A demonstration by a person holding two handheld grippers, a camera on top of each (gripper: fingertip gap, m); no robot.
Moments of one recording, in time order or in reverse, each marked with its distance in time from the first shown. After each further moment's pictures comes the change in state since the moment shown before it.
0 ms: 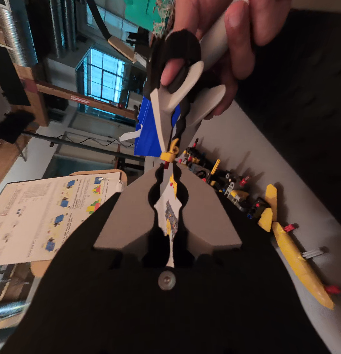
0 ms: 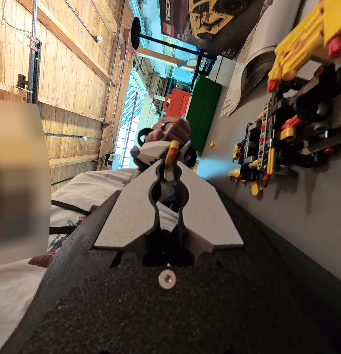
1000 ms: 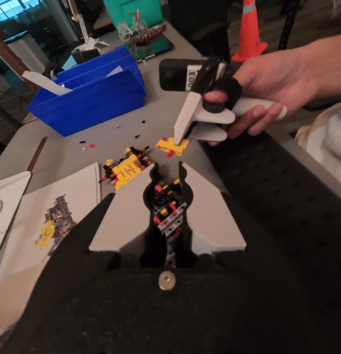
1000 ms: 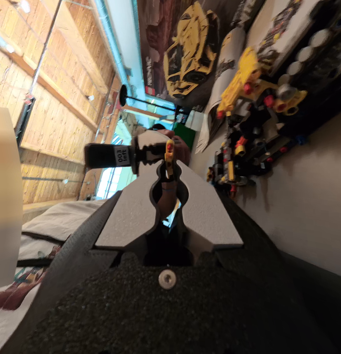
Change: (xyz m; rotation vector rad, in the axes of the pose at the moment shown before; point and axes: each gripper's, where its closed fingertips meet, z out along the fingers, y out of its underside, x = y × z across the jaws) left arm 0.005 0.018 0.012 0.146 0.422 -0.809; right arm 0.022 -0.022 -0.017 0.277 0.111 -0.026
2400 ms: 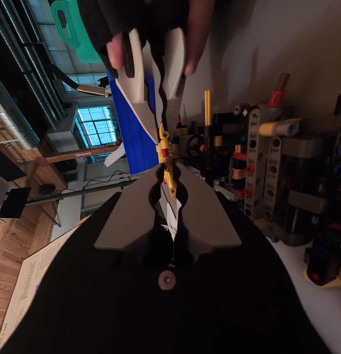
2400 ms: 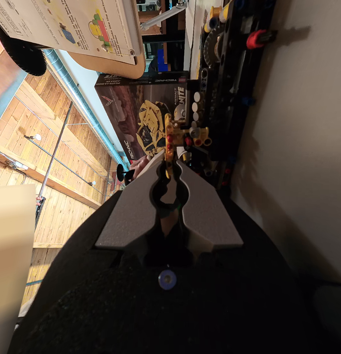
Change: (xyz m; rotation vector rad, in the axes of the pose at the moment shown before) left arm -0.045 0.043 0.050 -0.207 -0.229 1.227; right arm 0.053 -0.046 -0.003 0.372 0.130 0.277
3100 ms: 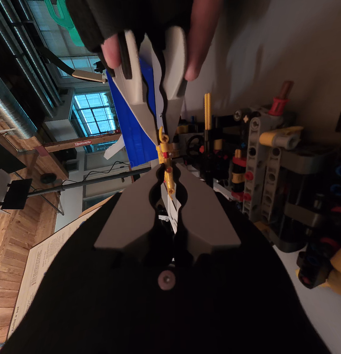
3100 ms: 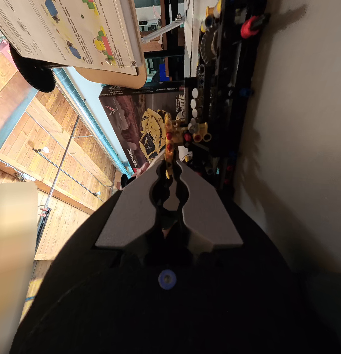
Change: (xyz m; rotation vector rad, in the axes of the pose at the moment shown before) left arm 0.000 0.001 0.001 -0.076 0.002 -0.002; right arm -0.001 0.001 0.001 0.061 -0.010 0.032
